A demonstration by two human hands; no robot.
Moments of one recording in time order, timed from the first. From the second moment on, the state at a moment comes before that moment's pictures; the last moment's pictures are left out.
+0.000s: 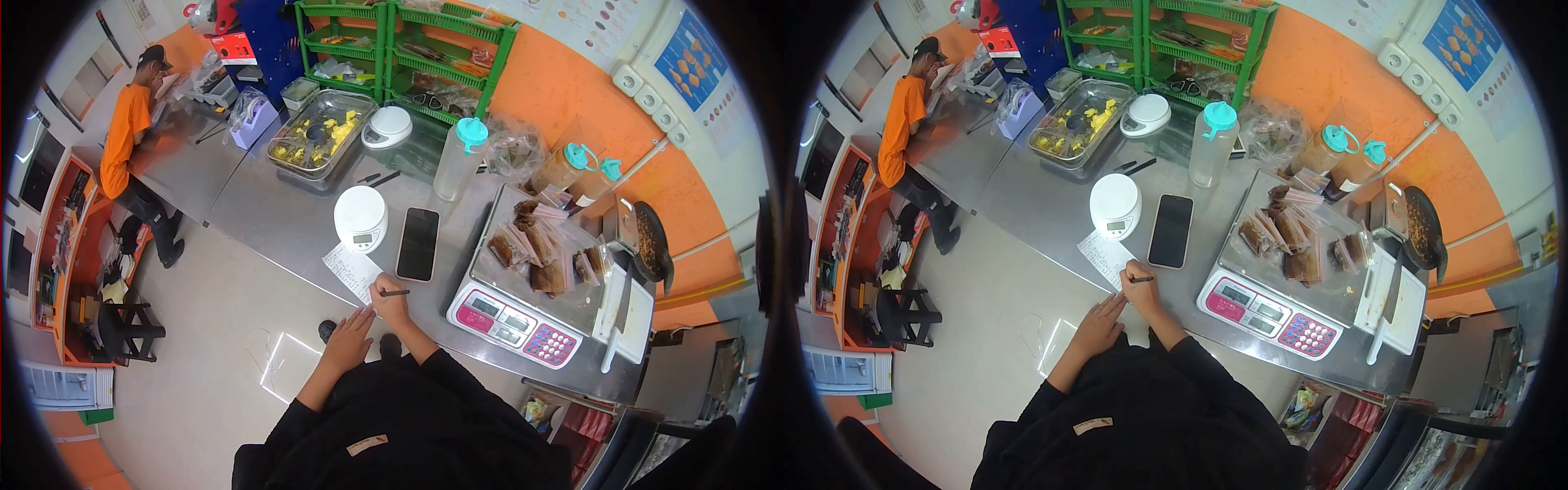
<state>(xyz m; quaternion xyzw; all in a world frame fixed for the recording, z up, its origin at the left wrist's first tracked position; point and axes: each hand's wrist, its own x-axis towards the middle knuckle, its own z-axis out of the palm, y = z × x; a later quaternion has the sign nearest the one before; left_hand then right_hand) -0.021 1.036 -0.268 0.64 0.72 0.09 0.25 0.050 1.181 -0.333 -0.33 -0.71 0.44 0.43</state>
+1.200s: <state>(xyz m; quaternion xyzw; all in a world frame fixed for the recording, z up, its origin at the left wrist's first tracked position) -0.024 1.033 -0.276 0.65 0.71 0.12 0.25 0.048 1.184 -0.336 -0.34 -0.70 0.42 0.47</state>
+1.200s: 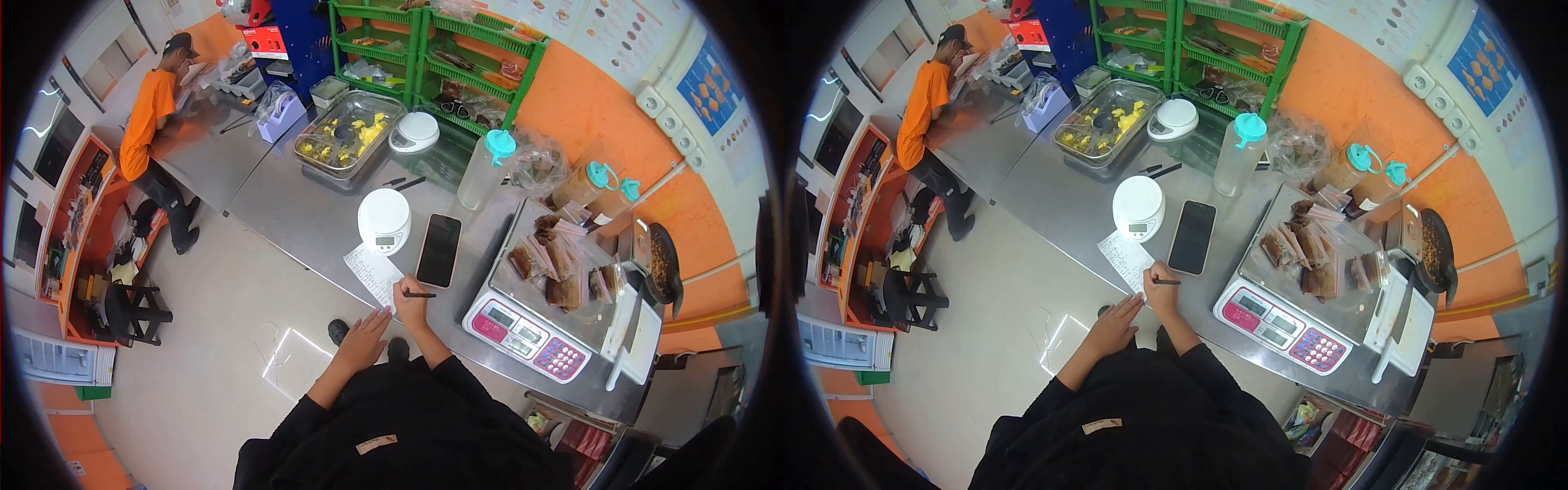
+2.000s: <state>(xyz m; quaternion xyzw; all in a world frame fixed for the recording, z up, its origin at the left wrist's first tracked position) -0.002 1.165 -0.133 0.77 0.53 0.31 0.17 0.249 1.211 -0.100 -0.51 -0.55 0.21 0.63</state>
